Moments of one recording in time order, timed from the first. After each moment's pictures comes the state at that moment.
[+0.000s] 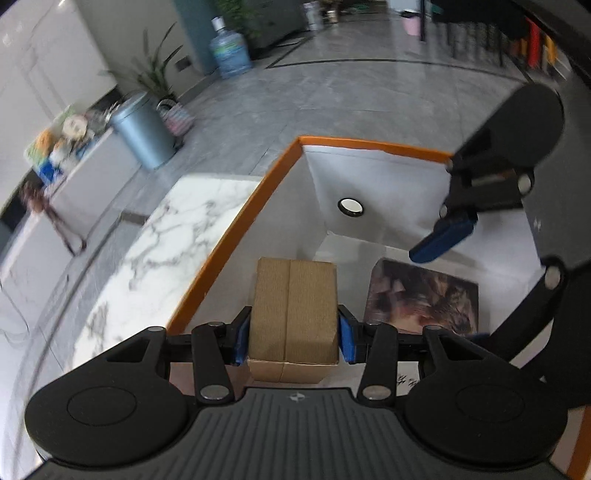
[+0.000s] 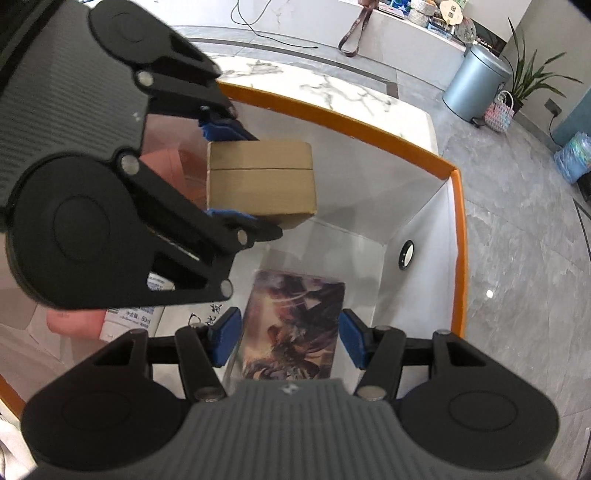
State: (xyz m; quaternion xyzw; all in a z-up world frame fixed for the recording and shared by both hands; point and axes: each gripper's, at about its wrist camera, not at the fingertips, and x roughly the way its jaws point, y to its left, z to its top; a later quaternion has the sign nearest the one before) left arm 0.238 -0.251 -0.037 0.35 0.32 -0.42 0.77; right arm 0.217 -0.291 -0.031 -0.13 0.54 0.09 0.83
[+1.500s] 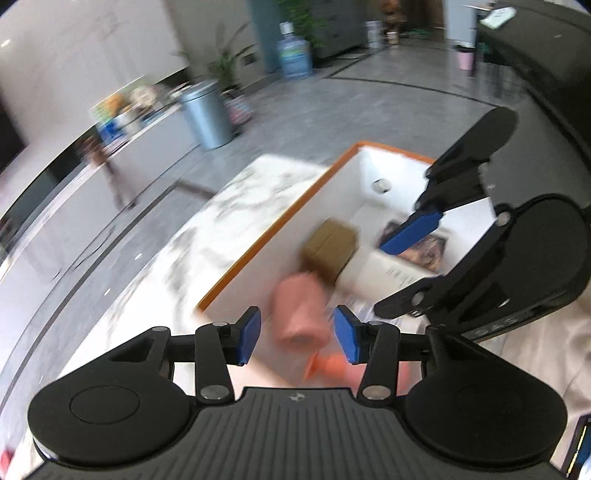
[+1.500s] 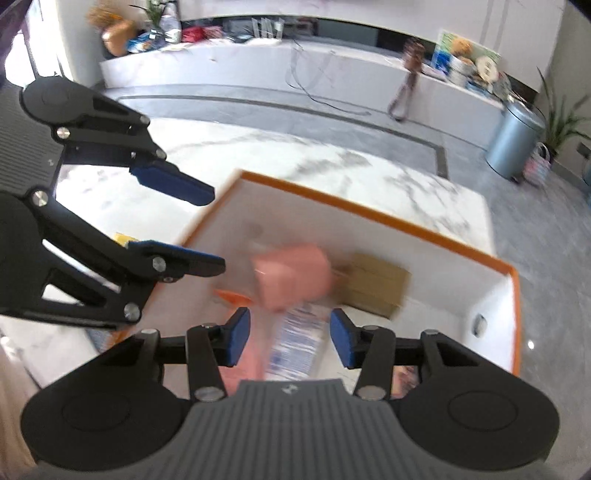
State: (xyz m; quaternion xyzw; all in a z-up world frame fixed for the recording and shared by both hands) left arm 0.184 -0.115 0.050 0.27 0.36 -0.34 0.82; right arm 0.179 -0.208 0.051 -0.09 0.45 0.18 0.87
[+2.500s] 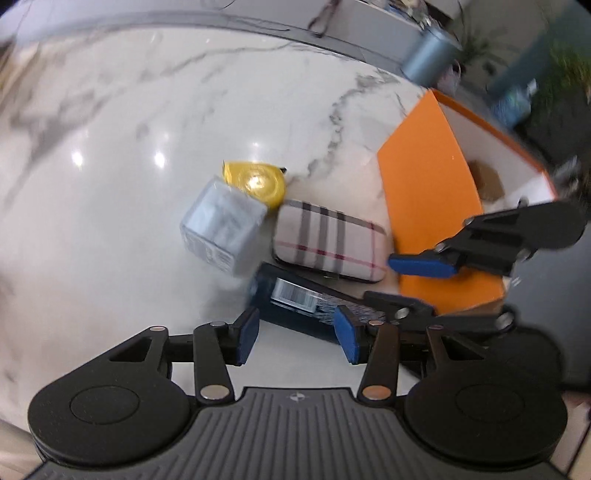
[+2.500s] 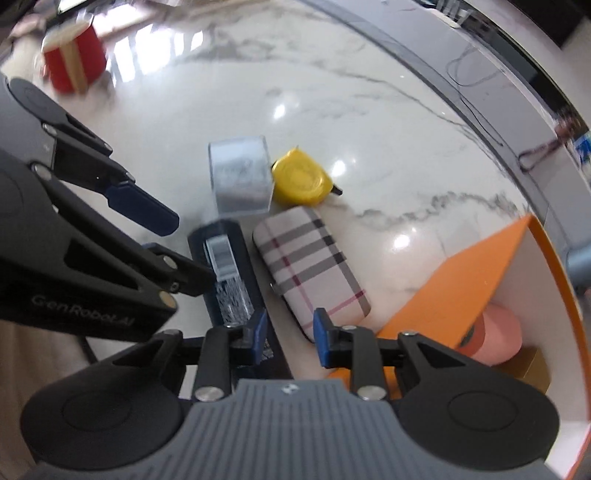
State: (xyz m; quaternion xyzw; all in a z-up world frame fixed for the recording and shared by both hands) left arm 0.129 0.061 -0.028 -0.15 0.56 -0.10 0.81; right arm 0.141 -0.026 -0.021 -0.32 0.49 0.33 0.74
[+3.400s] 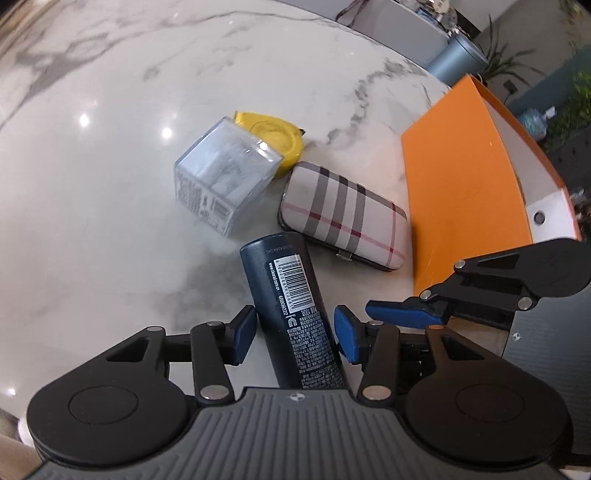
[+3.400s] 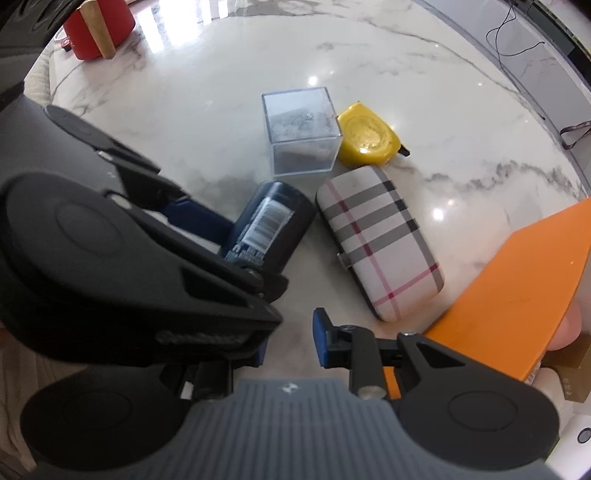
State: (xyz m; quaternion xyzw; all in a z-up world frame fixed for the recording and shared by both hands) left arm 0.125 0.049 -0.065 -0.16 0.58 -0.07 0.80; right arm 0.131 -0.010 -0.049 -0.30 0.55 0.36 0.69
